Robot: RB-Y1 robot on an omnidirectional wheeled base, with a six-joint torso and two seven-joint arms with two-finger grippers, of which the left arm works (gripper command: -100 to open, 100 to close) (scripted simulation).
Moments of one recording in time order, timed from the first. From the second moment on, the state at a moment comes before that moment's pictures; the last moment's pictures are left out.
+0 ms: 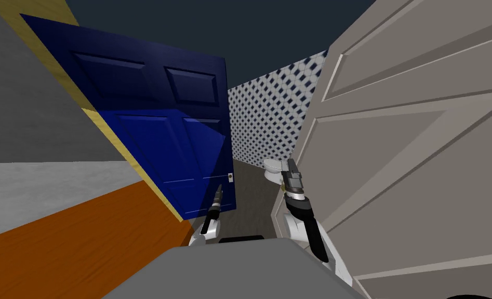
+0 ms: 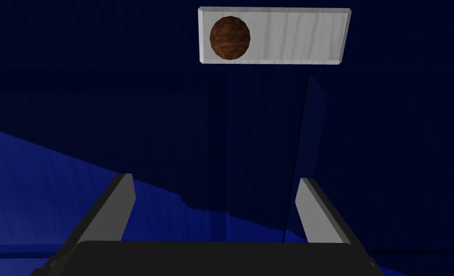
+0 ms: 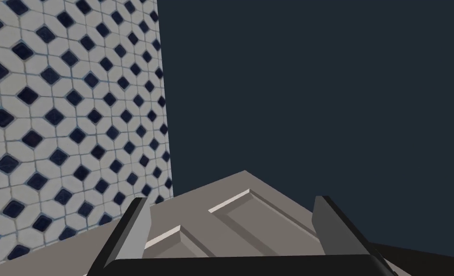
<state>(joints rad) -0.19 0.01 -0.04 -0.59 0.22 -0.82 -0.18</state>
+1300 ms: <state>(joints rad) -0.21 0.00 -0.05 -0.55 0.25 -0.85 -0.21</state>
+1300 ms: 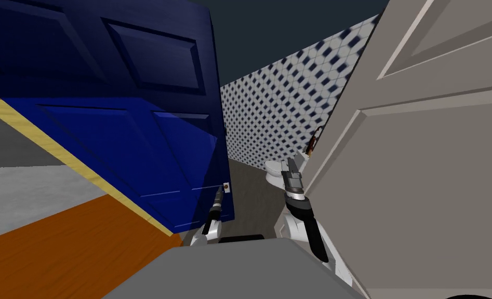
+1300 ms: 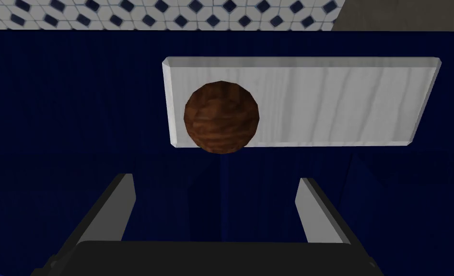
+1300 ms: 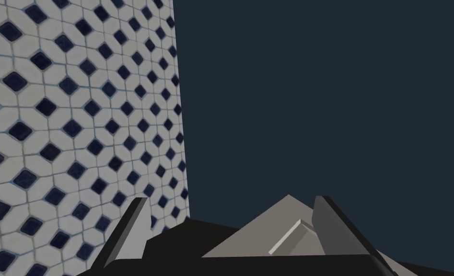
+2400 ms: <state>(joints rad) -0.22 -0.03 -0.04 -0.50 0.27 -0.88 -0.22</state>
